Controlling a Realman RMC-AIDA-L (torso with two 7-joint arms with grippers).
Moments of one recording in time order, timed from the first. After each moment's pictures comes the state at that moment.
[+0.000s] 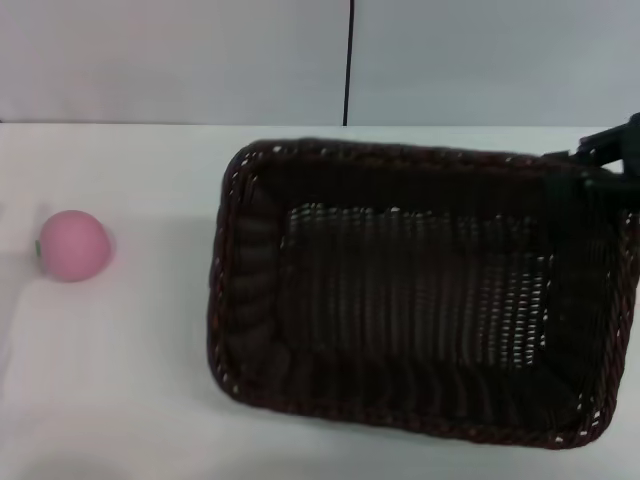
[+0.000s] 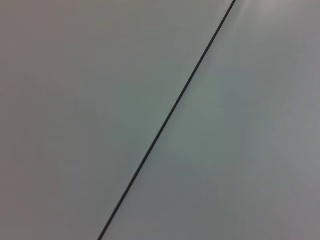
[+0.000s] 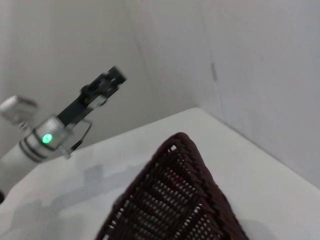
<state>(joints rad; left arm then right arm) -0.18 -2.07 -0.74 -0.11 2.16 1.75 -0.71 0.68 1.83 -0.65 -0.61 -2.08 -1.84 1.49</state>
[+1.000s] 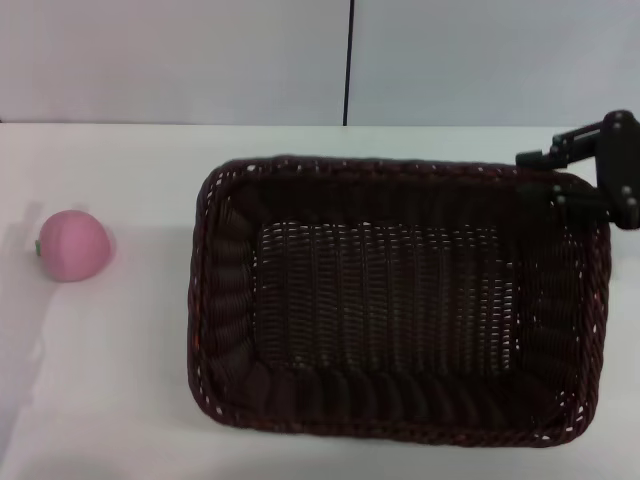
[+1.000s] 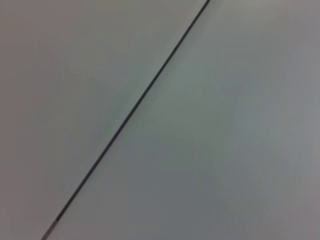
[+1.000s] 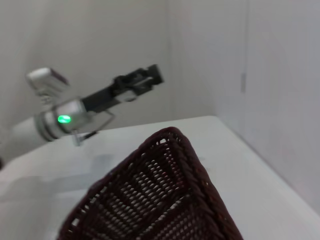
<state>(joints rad) -0.17 -2.07 -0.66 -0.16 2.16 1.70 -0.71 0.68 1.87 -0.65 -0.62 -2.09 -1.81 1.27</state>
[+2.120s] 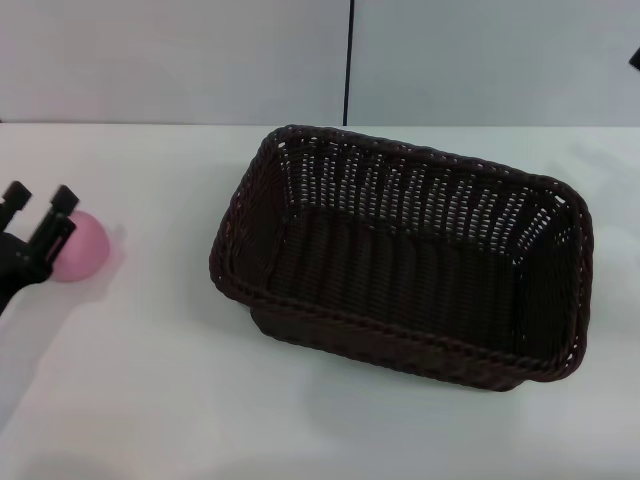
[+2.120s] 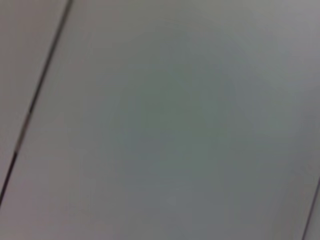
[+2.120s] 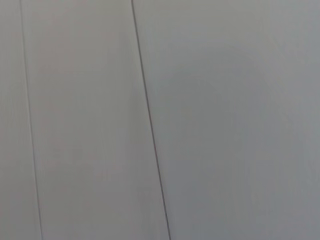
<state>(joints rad) -0.25 -2.06 -0.39 0.05 2.16 1.51 -0.65 0.40 2.04 -0.44 -0.52 -1.55 -1.63 1.10</state>
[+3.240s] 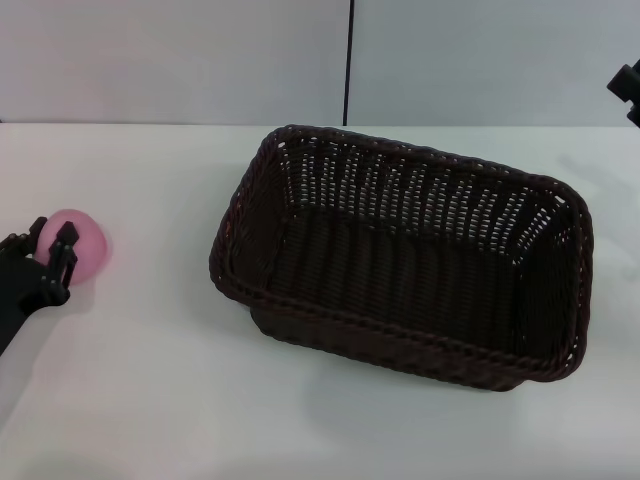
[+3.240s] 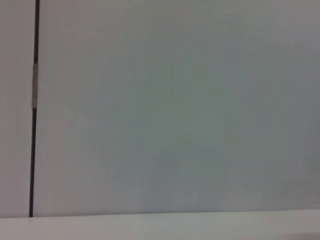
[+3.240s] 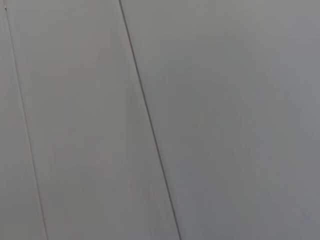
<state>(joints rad) -0.27 -2.07 -0.38 0.04 2.15 1.31 -0.45 0.40 2.04 -0.44 -0.40 -1.54 -1.63 1.06</state>
